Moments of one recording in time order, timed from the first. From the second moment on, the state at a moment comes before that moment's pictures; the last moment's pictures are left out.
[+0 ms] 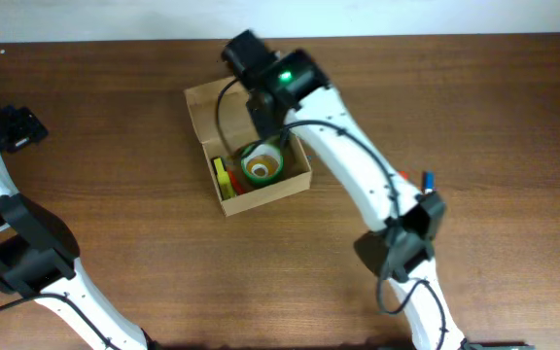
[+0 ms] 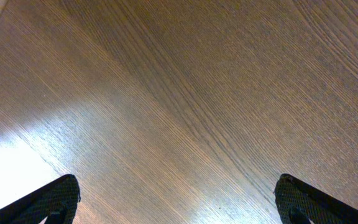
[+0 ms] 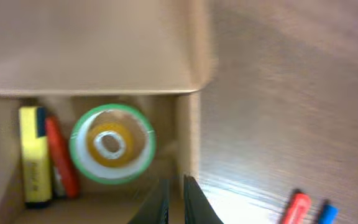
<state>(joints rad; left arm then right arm) 0.52 2.19 2.21 -1.39 -0.23 -0.20 0.63 2.31 2.55 -1.49 0.29 0.28</state>
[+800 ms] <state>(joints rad) 0.52 2.19 2.21 -1.39 -0.23 -0.20 0.03 1.72 1.05 -0.85 -0.01 0.15</state>
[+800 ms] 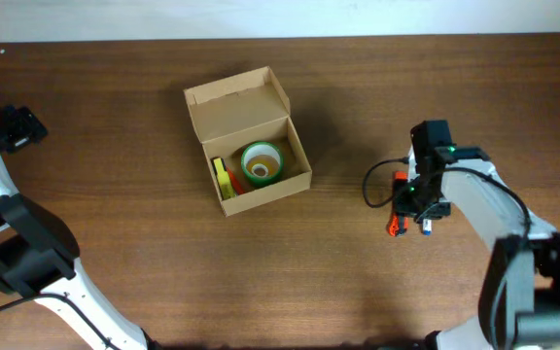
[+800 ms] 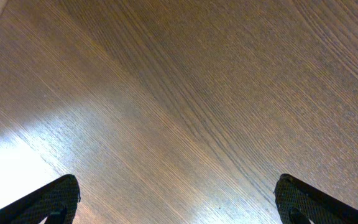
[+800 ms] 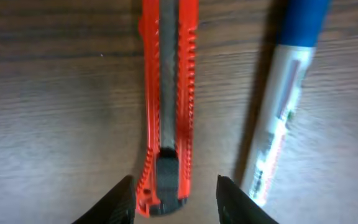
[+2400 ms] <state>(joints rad) 0.52 2.19 2.21 -1.39 -0.23 -0.20 0.58 1.85 2.14 -1.29 0.00 -0.25</state>
